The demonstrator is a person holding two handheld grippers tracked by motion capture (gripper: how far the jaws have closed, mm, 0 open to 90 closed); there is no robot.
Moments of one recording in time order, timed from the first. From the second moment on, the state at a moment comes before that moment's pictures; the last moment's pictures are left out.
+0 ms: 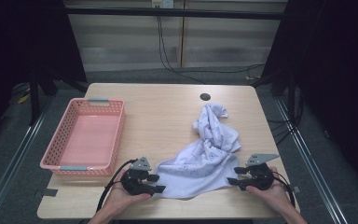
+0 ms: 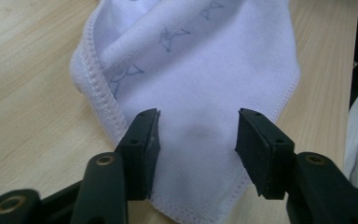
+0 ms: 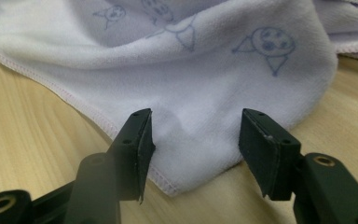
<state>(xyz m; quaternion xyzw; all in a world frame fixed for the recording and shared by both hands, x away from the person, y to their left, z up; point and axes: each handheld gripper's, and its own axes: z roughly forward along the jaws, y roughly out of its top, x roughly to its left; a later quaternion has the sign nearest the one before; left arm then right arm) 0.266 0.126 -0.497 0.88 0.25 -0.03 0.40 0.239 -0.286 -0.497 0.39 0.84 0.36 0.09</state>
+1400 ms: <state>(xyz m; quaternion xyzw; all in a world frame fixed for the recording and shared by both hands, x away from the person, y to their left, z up) 0.317 0.138 -0.502 0.83 0.36 -0.05 0.42 0.290 -0.329 -0.452 0.46 0.75 0.47 0.09</state>
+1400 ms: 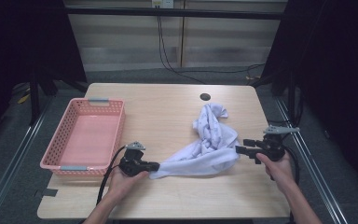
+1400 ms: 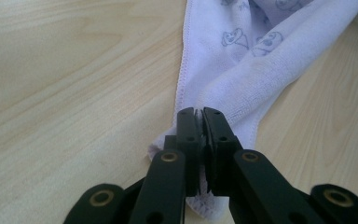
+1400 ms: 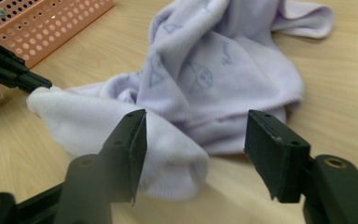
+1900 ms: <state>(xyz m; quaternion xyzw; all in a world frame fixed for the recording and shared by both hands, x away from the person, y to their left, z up) 0.314 0.142 -0.497 0.82 0.35 -0.05 0.45 0.266 -0.320 -0.479 0.45 0.77 0.44 0.07</state>
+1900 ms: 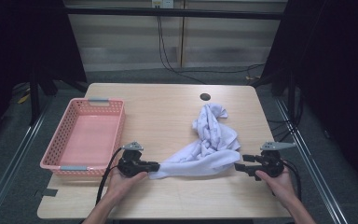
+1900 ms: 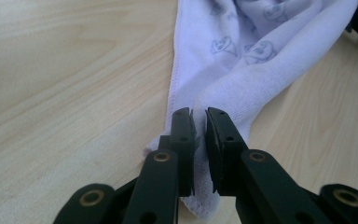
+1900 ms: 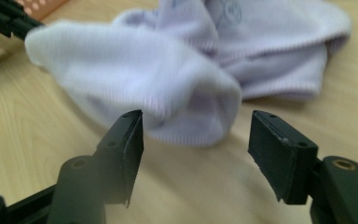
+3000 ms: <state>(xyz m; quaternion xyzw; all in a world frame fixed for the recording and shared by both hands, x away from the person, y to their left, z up) 0.302 0.136 -0.480 0.83 0.28 -0.03 0.47 0.319 -0.292 -0.475 0.43 0.76 0.48 0.08</state>
